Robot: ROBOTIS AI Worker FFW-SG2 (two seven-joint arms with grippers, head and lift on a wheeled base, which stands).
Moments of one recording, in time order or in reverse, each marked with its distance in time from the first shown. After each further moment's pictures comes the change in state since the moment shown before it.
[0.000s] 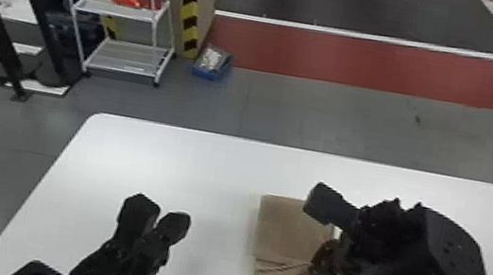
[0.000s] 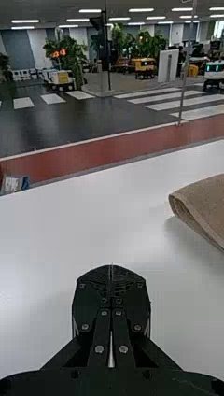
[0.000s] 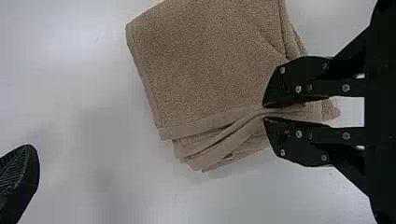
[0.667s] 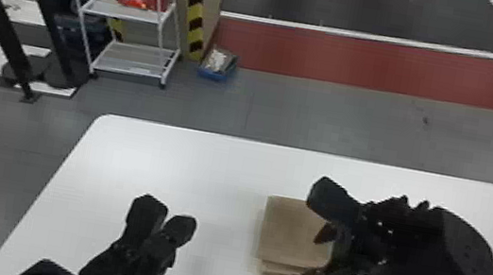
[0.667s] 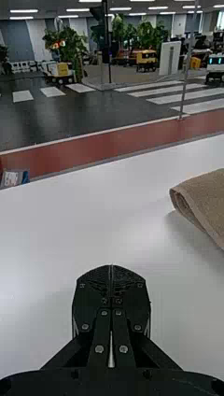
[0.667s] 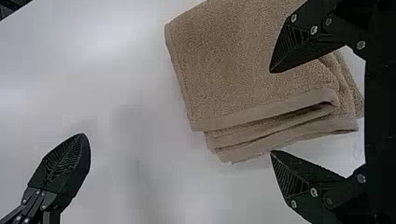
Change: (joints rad) left arm -0.002 0.000 0.000 -0.008 -0.001 0.032 0.000; right arm 0.009 0.015 -0.003 -0.037 -0.053 -0.035 0.000
